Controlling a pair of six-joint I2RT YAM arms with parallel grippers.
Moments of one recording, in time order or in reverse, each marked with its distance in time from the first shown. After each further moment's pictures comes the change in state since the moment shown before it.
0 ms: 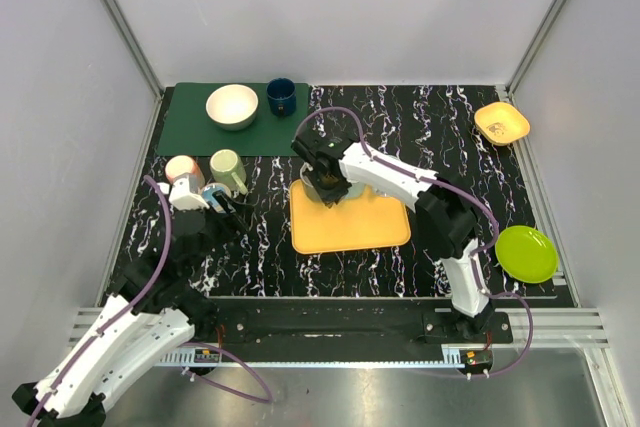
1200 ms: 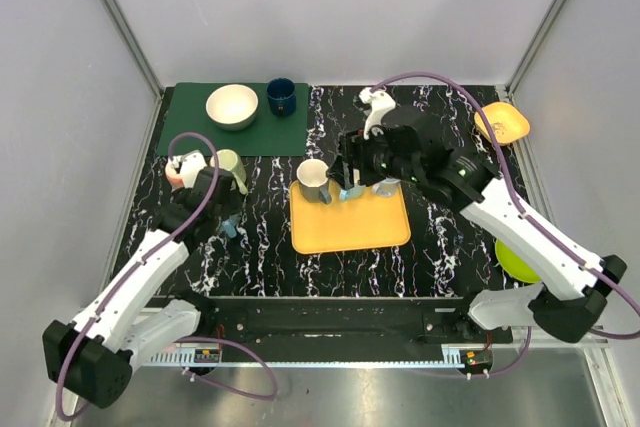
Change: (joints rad) left arm 0.181 0.482 0.160 -0.105 -0.180 0.064; right arm -0.012 -0.744 -0.236 0.271 -0.150 0.144
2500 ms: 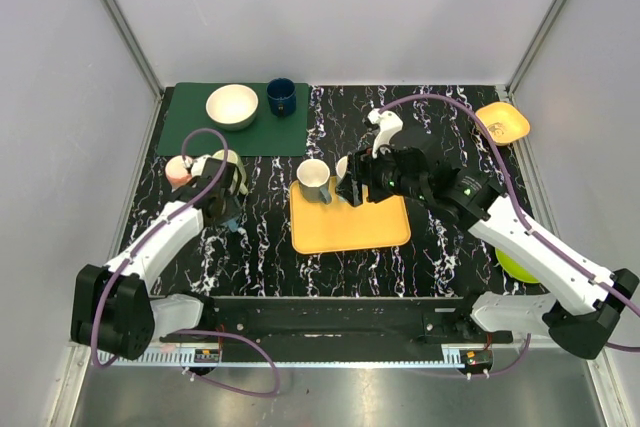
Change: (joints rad) left arm 0.187 0.280 -0.041 0.094 0.206 0.027; right arm 0.000 -0.155 -0.234 0.079 0.000 0.005
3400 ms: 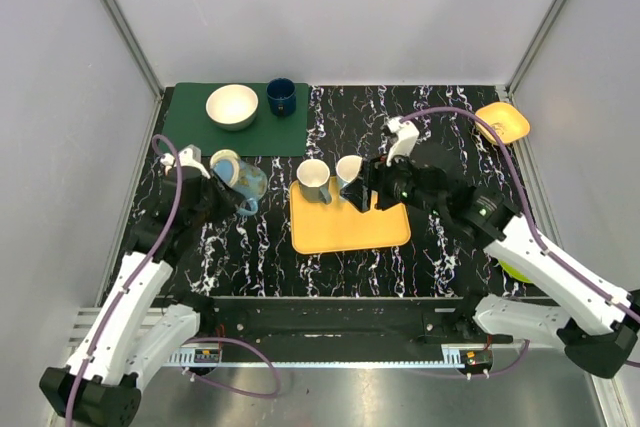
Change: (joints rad) left arm 0.003 -0.424 0.033 -0.027 0.323 -0.010; right arm 0.000 -0.111 -0.129 0.100 0.000 0.045
